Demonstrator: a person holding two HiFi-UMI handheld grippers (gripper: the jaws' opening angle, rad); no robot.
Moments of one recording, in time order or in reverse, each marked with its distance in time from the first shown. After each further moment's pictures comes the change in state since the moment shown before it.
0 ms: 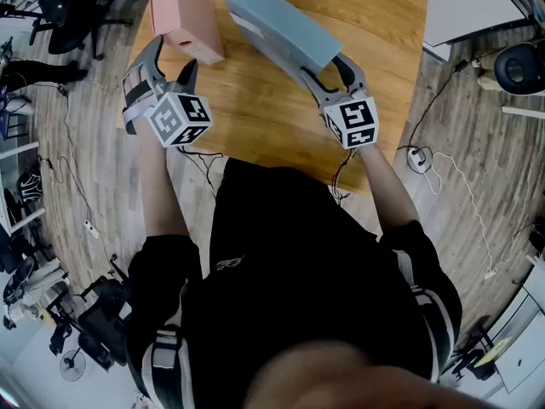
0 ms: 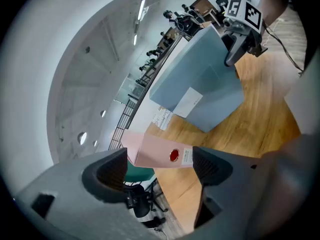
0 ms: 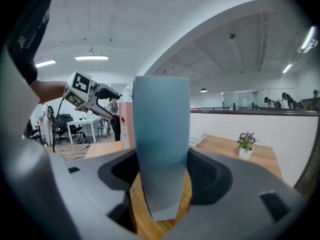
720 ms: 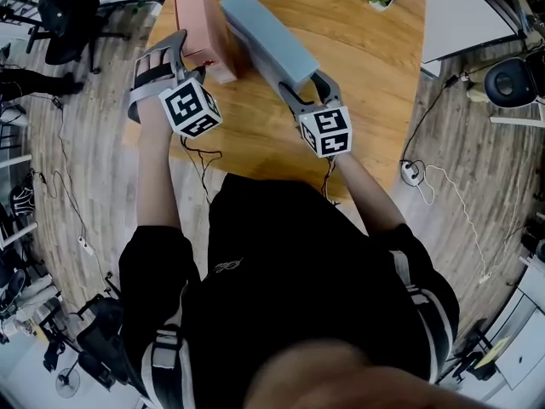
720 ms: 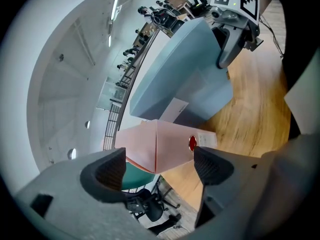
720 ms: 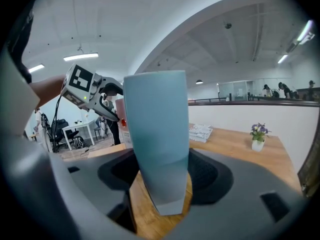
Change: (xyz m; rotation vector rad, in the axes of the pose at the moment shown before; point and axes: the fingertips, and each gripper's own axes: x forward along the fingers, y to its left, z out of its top) left arm 0.044 0.029 -0.017 0.224 0.019 -0.133; right arm 0.069 0.059 0.021 0.091 0.084 -0.032
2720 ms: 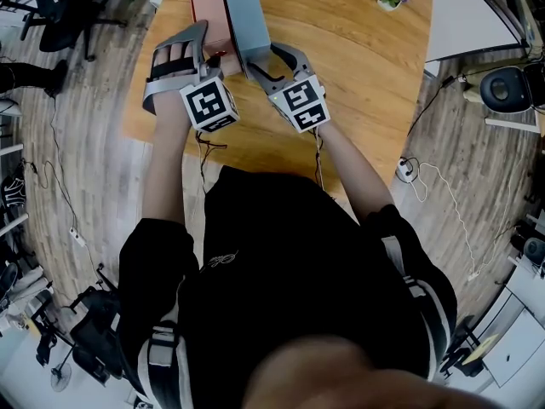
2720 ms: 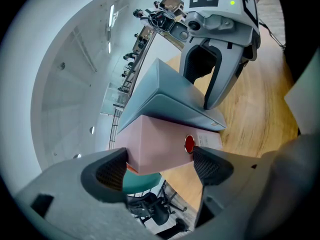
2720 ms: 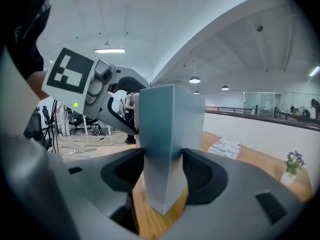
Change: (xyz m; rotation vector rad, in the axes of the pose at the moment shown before) left arm 0.013 -0.010 0.011 0.046 -0.037 0.062; right arm 0.082 0.070 0.040 -0.211 -0.020 0.209
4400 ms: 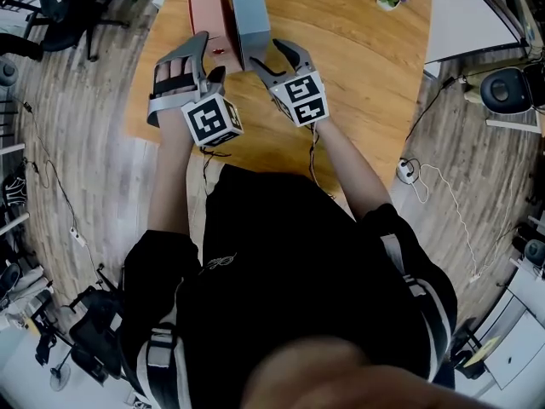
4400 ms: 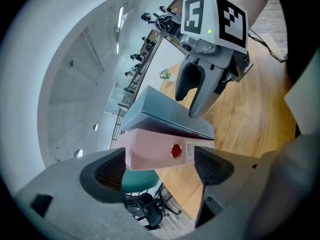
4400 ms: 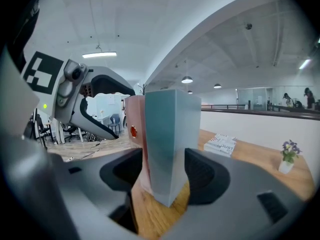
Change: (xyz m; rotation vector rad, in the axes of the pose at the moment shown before) left arm -0.031 -0.013 0.011 -0.069 -0.026 0.036; right arm -0.003 -0.015 -0.005 0.077 -0.013 -0.056
